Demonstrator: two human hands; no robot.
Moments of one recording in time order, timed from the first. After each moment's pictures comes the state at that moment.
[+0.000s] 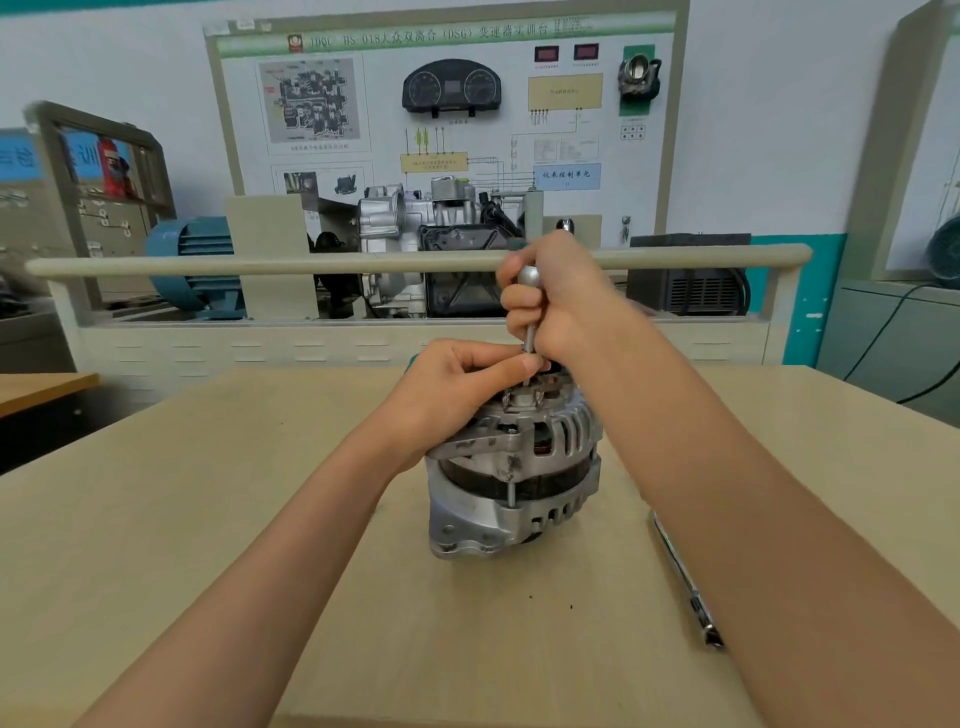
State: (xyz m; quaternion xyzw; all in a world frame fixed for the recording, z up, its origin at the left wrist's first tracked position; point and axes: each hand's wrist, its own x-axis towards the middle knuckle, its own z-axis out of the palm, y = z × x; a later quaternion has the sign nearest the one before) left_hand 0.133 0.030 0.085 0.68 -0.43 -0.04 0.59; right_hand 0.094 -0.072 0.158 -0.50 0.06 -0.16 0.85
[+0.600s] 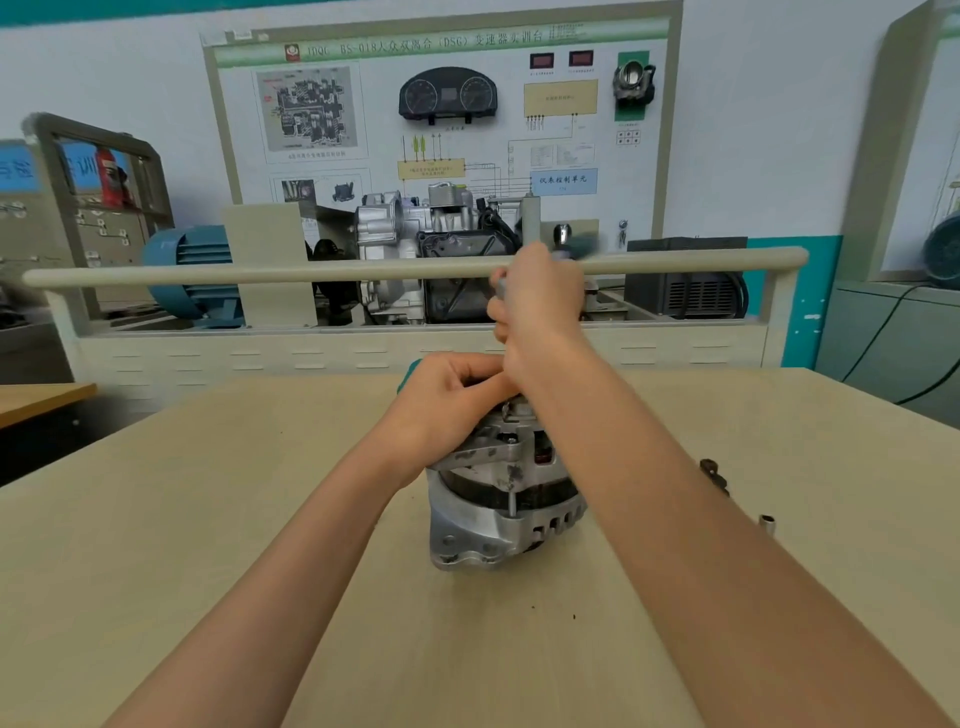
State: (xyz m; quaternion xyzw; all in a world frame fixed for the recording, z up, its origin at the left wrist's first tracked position) left_hand 0.130 0.035 0.083 0.72 -0.42 0.00 0.55; right_hand 0.101 -0.050 0.150 -0.51 0.09 -0.33 0.79
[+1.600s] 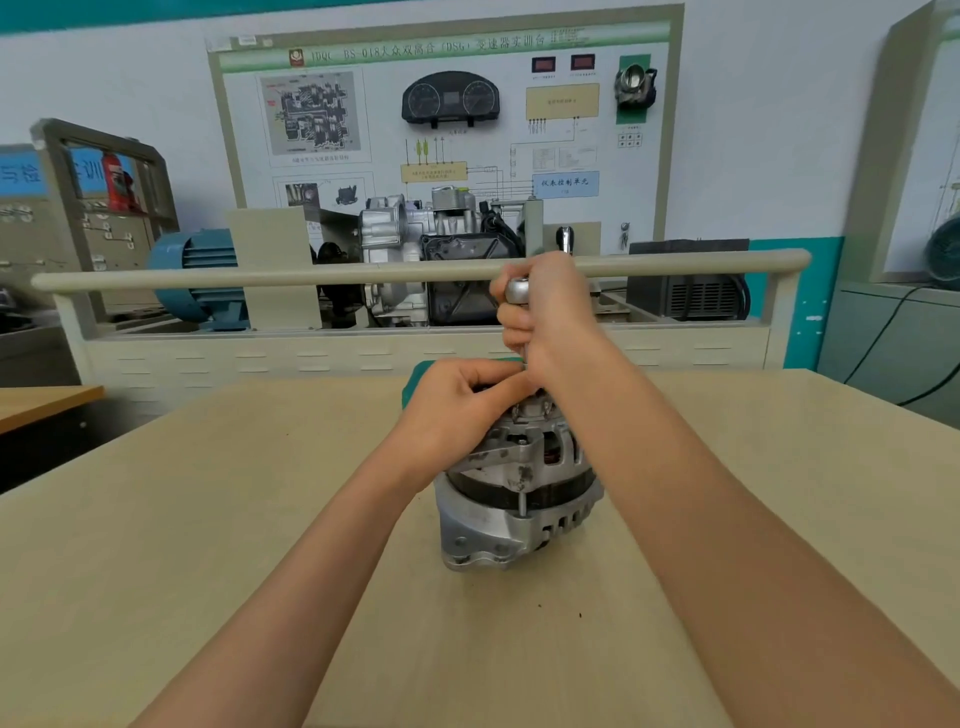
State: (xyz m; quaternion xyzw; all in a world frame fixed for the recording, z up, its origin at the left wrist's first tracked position) left_hand 0.127 0.032 0.081 0.70 -0.43 0.01 0.56; right_hand 0.097 -0.058 0.150 -0.50 0.06 -0.26 0.82
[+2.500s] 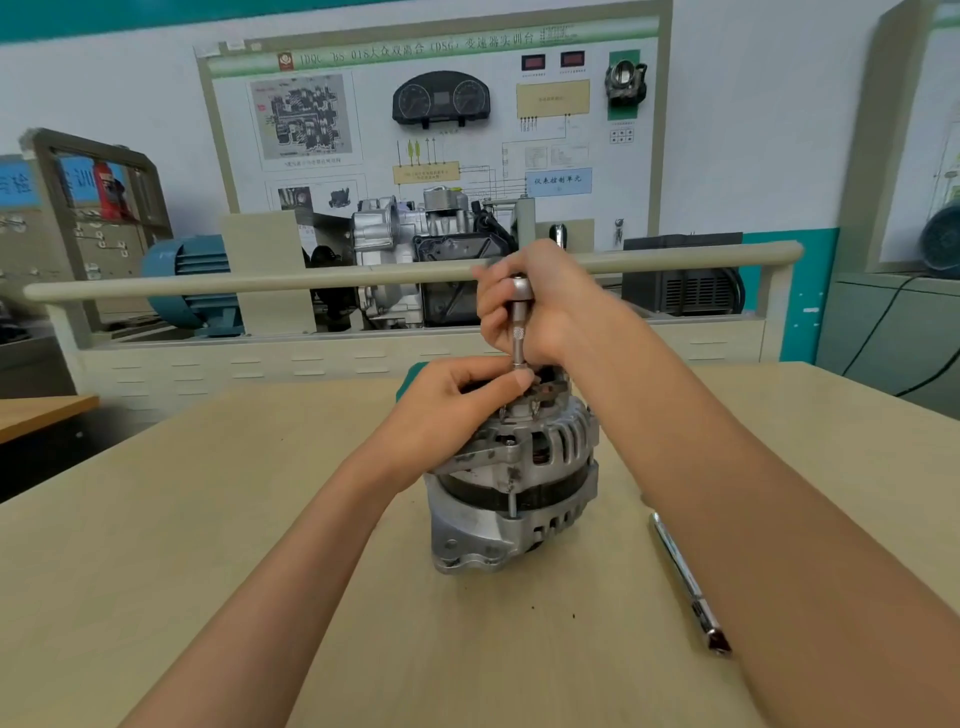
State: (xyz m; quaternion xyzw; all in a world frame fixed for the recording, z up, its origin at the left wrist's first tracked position) left_hand 0.128 0.032 0.084 0.71 -0.45 -0.02 0.54; right_hand 0.094 -0.076 0.164 -0.49 0.04 -0.08 0.87
